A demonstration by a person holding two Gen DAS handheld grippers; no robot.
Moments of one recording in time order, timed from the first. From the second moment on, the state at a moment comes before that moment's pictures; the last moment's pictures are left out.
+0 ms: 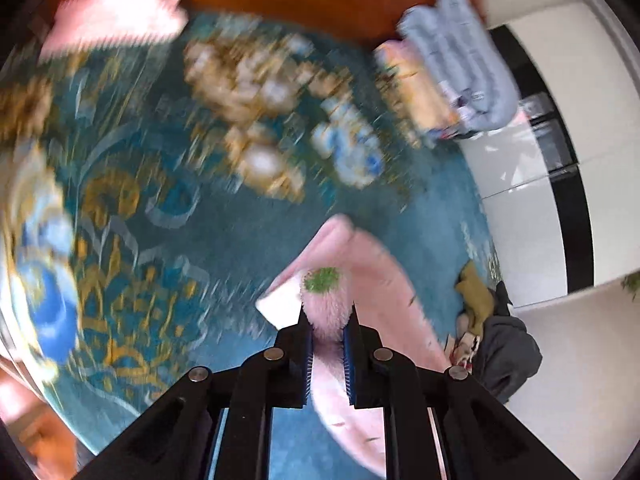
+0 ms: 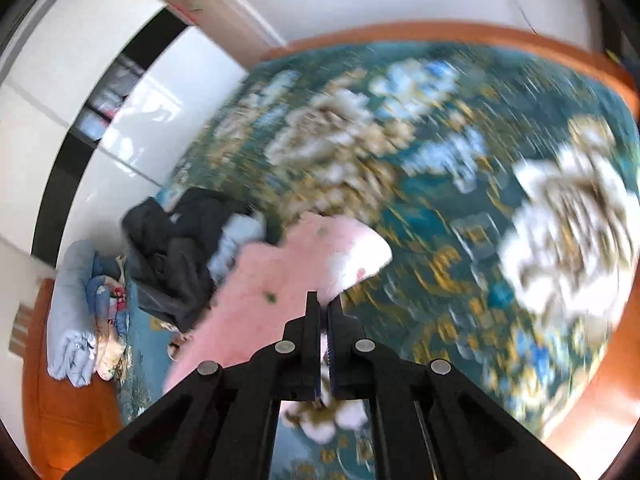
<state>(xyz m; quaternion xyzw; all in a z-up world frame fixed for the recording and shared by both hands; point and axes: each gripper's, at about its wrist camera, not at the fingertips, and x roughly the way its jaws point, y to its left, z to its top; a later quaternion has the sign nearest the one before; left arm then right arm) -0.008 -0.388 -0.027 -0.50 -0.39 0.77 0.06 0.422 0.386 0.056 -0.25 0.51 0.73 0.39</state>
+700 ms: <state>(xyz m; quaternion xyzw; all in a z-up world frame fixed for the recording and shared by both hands) -0.008 -0.380 0.010 -0.50 -0.37 0.77 0.12 0.394 0.353 0.109 -0.26 0.47 0.76 0.37</state>
